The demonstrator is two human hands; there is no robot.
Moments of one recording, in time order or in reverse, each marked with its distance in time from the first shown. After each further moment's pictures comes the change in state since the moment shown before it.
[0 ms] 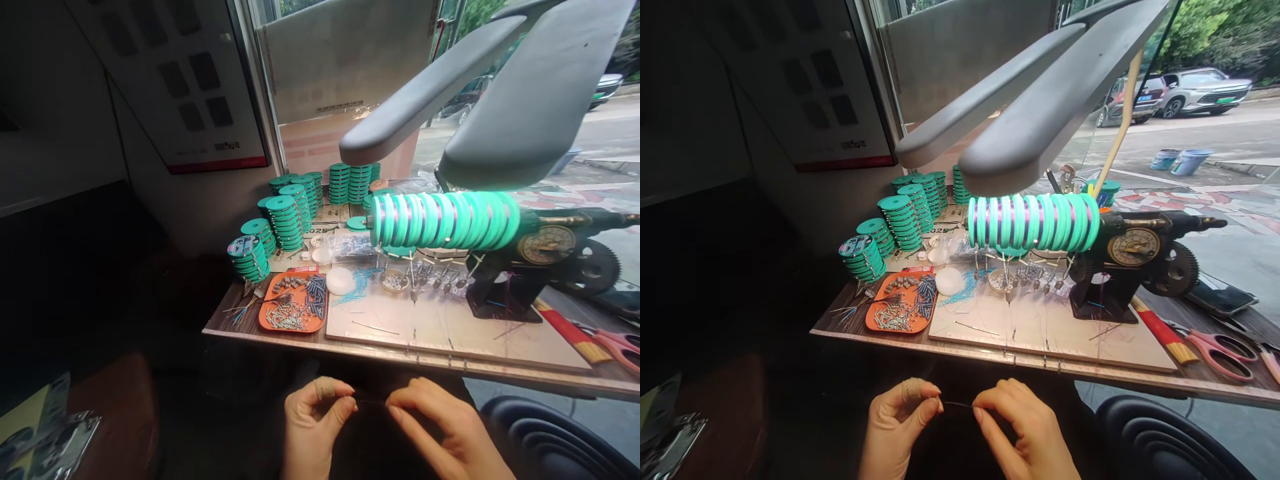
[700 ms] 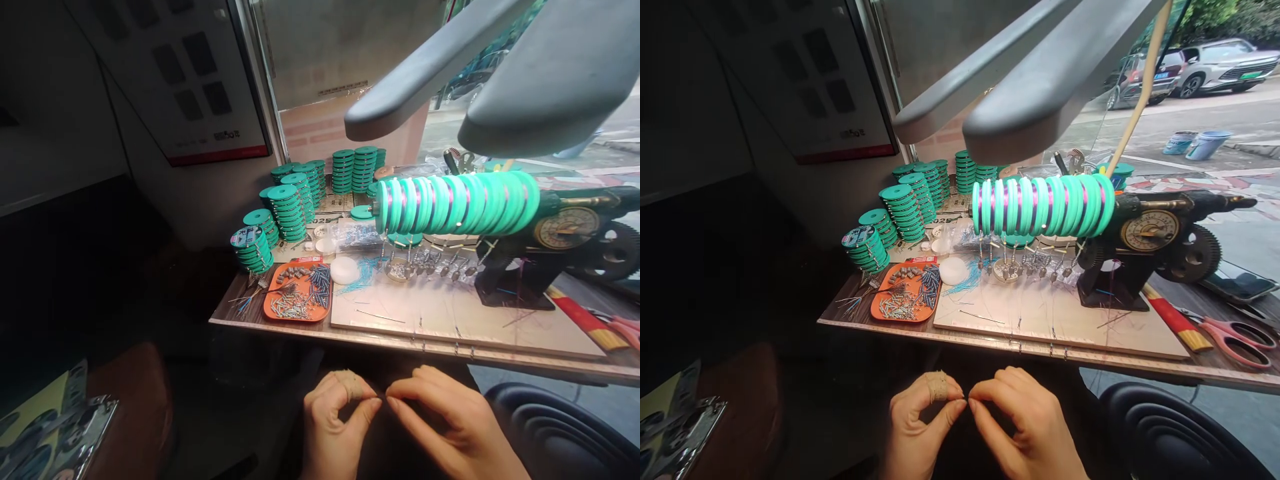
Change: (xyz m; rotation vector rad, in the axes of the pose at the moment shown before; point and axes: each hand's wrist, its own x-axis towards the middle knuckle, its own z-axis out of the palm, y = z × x) left_hand -0.009 0.001 0.015 0.430 -0.071 0.393; right_hand 0.007 -0.015 -0.007 -0.066 0.064 -0.145
